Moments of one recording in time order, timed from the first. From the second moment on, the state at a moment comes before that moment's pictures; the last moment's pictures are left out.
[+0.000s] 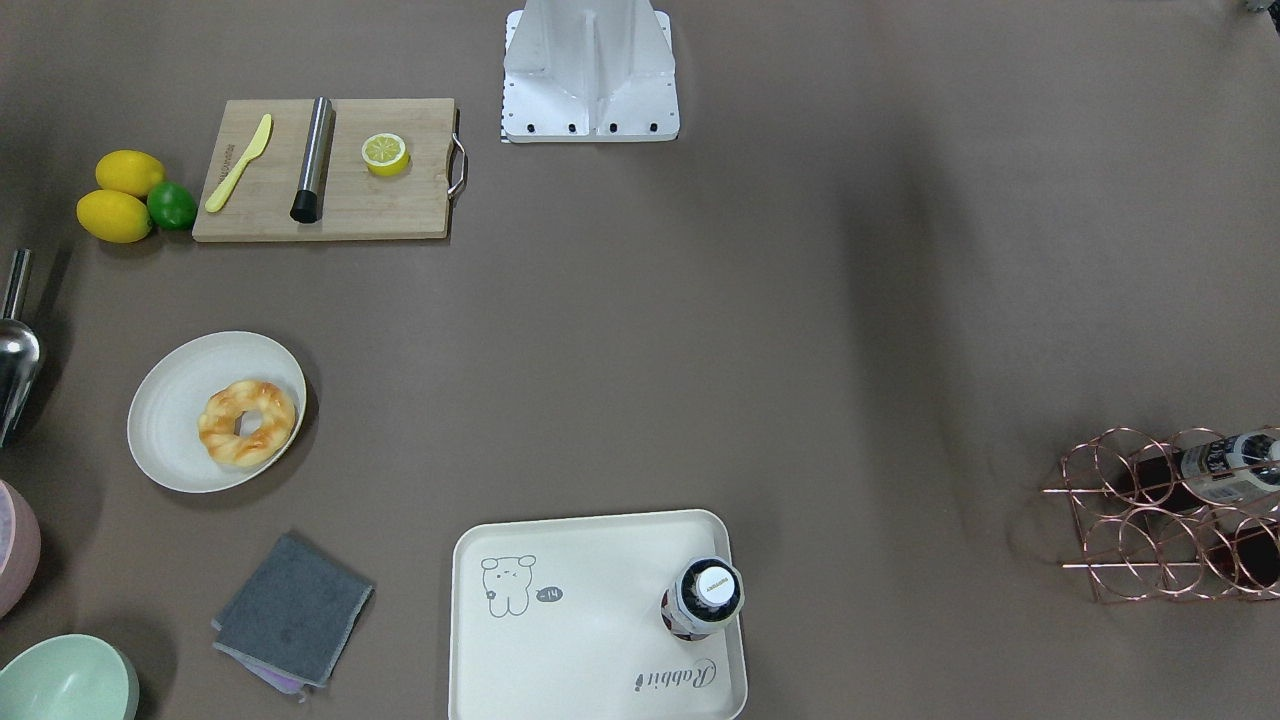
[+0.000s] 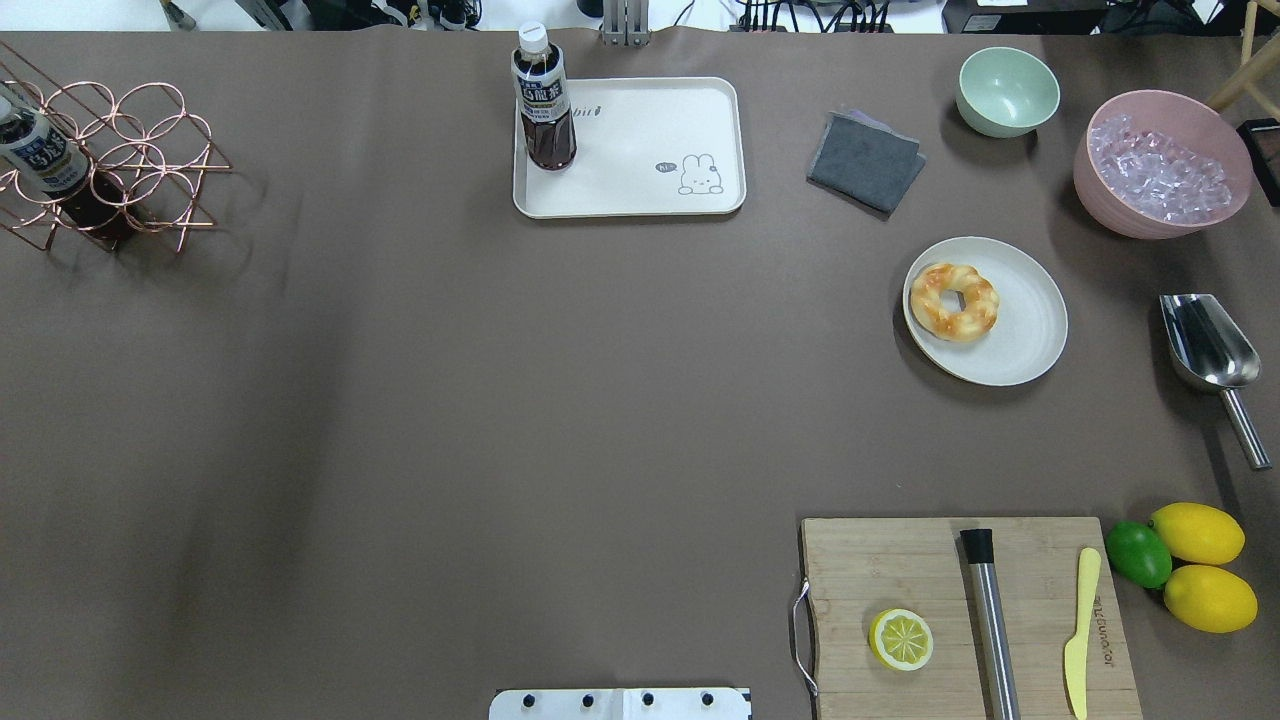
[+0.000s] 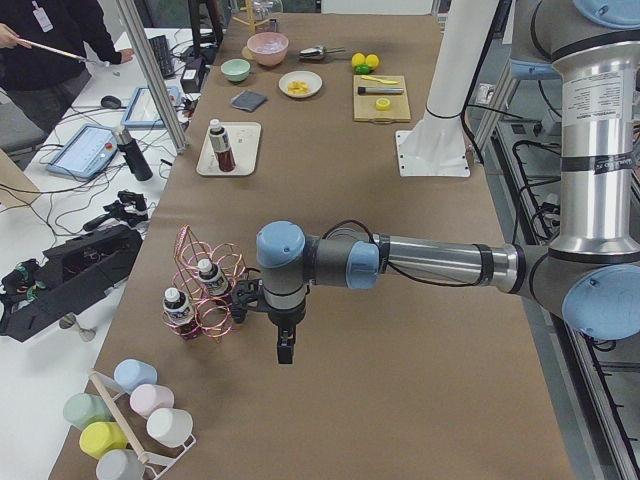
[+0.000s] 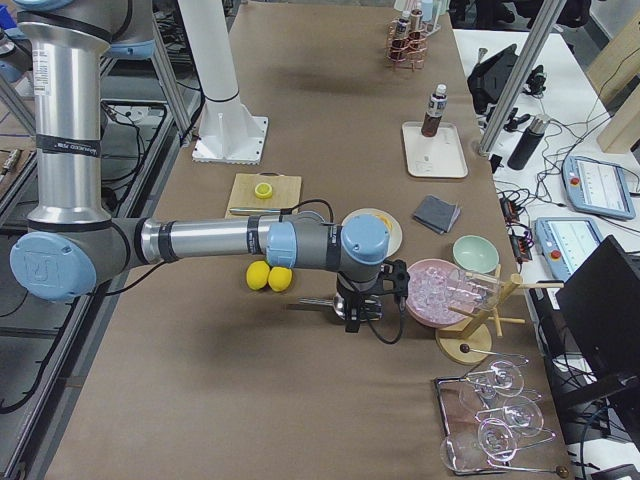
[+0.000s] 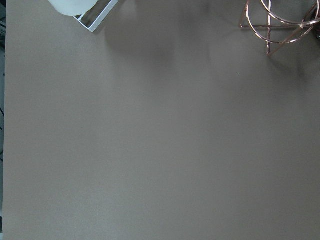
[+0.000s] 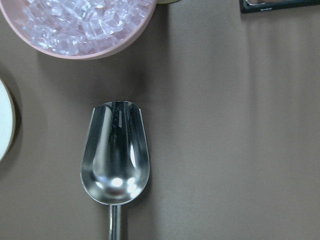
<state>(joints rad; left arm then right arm) -1.55 -1.48 -1.75 -1.54 -2.19 -0.07 1.57 -1.63 1.74 -1.68 2.41 -0.01</state>
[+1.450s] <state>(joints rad) -1.54 -1.48 -1.73 -1.54 -2.19 -0.07 1.10 -1.48 1.55 -1.05 2.31 0.82</state>
